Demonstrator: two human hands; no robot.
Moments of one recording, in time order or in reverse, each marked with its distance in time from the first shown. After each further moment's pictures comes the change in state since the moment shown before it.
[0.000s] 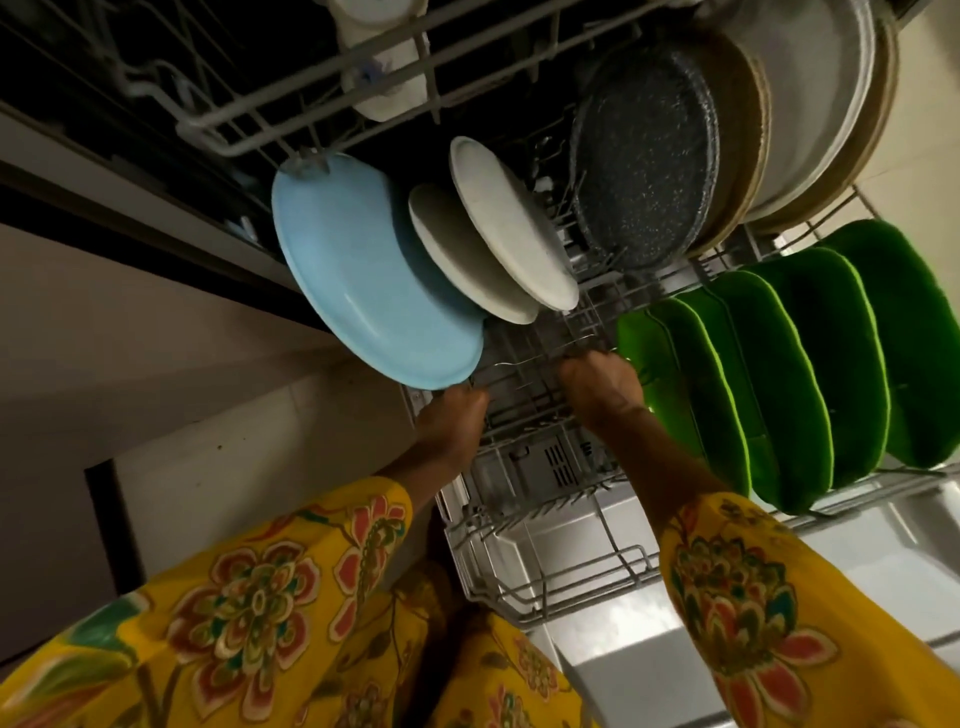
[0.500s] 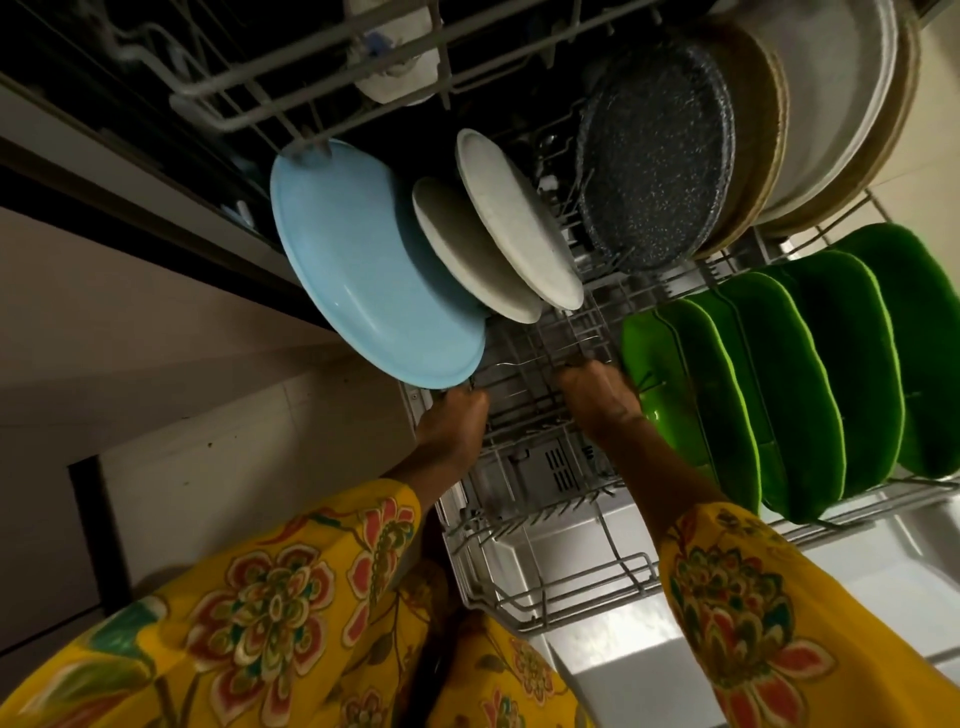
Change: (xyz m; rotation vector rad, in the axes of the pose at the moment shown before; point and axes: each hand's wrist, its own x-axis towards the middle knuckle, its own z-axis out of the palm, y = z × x) left_hand 0.008 -0.004 0.015 0.019 0.014 -0.027; right_hand 0.008 0.000 0.019 0.307 -0.072 0.068
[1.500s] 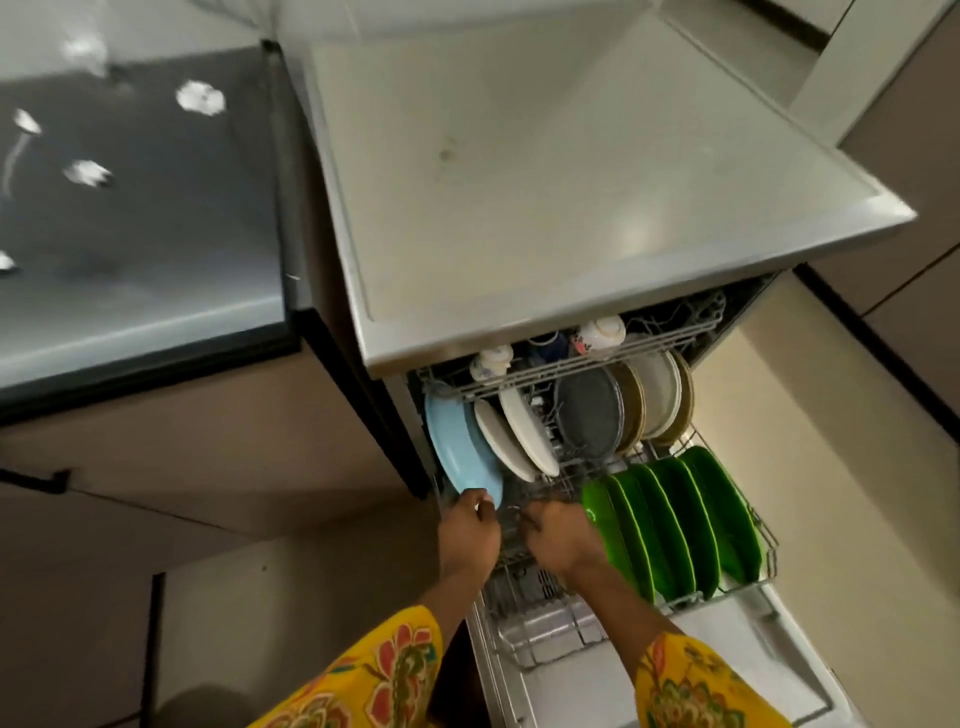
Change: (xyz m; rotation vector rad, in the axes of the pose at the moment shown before) left_hand -0.225 0.031 -0.193 -0.831 0.308 -0.222; right_hand -0.220 -0.130 -0.135 0.157 0.194 -0.082
